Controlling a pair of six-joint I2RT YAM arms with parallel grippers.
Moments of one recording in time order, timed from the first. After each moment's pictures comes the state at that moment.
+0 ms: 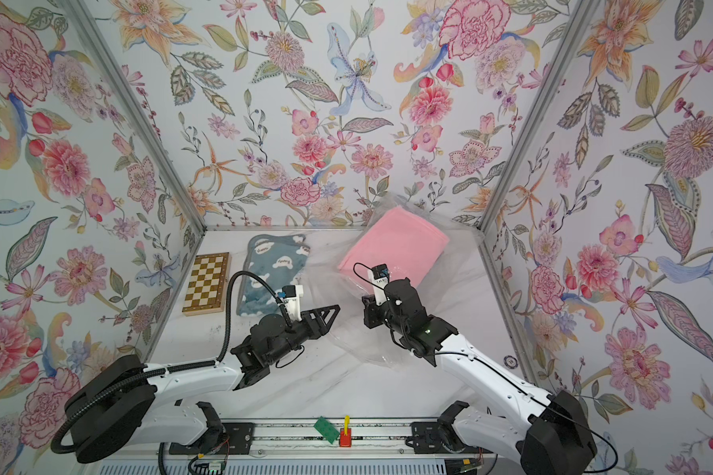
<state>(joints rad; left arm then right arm) -0.88 1.36 0.47 0.75 -0.06 -0.95 0.68 1.11 0.80 -0.18 -0.02 0.28</state>
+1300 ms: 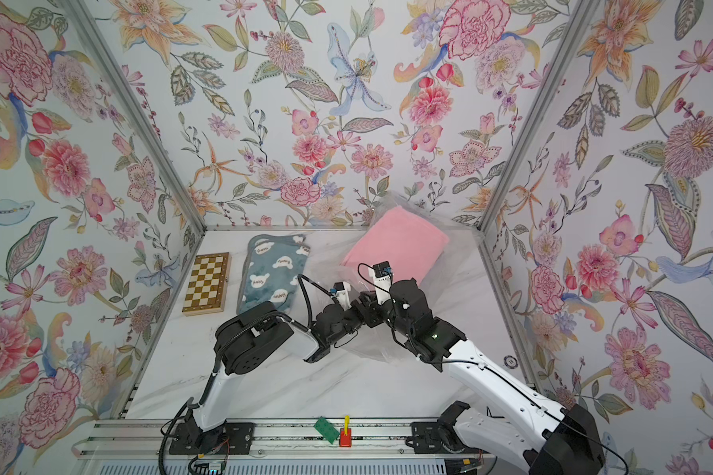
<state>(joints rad) -0.91 2.21 0.99 1.17 -0.03 -1.33 0.70 1.03 0.79 -0.16 -0.02 0.26</state>
